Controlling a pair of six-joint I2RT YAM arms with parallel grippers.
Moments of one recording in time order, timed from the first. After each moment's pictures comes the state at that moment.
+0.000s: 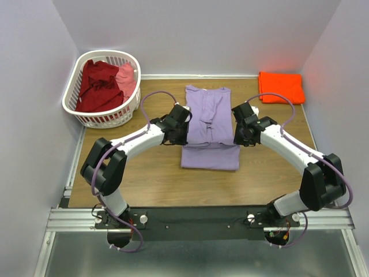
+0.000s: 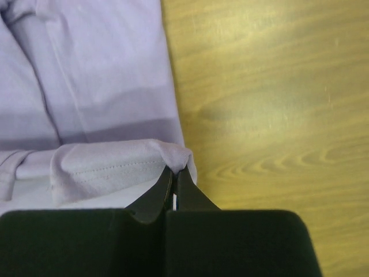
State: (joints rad) left arm -0.66 1.67 1.17 -0.45 0.00 -0.47; right arm 0.46 1.45 1.07 -0.72 0.28 0.59
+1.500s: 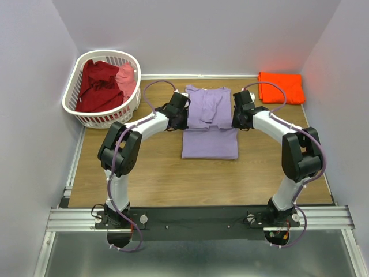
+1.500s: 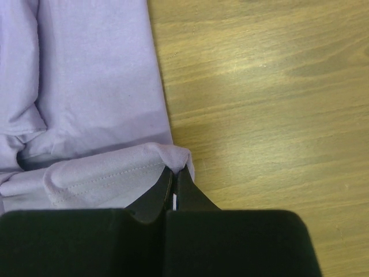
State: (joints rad) left arm -0.53 1.96 1.38 -0.29 0.00 -0.39; right arm 0.32 1.79 1.22 -0.40 0.25 0.42
